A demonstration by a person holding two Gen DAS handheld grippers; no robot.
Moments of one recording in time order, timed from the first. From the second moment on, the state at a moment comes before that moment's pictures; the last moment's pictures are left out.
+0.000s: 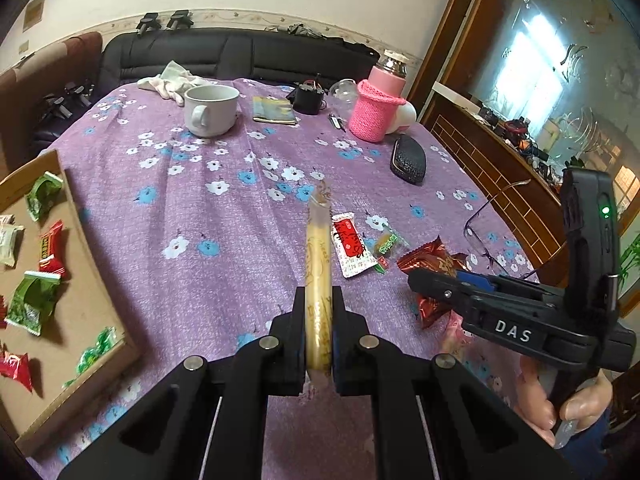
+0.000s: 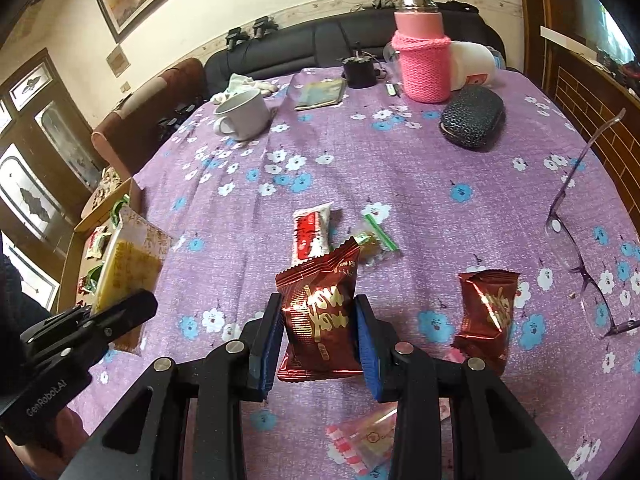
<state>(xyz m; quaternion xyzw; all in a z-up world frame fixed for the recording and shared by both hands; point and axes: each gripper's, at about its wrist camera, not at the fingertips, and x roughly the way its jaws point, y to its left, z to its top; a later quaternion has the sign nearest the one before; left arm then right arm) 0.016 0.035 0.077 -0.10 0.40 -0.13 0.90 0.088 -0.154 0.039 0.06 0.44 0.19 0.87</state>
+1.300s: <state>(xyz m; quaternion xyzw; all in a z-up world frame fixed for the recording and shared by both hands) -0.046 0.130 0.123 -0.15 0.34 -0.06 0.92 0.064 -0.133 0.055 0.07 0.40 0.27 0.88</state>
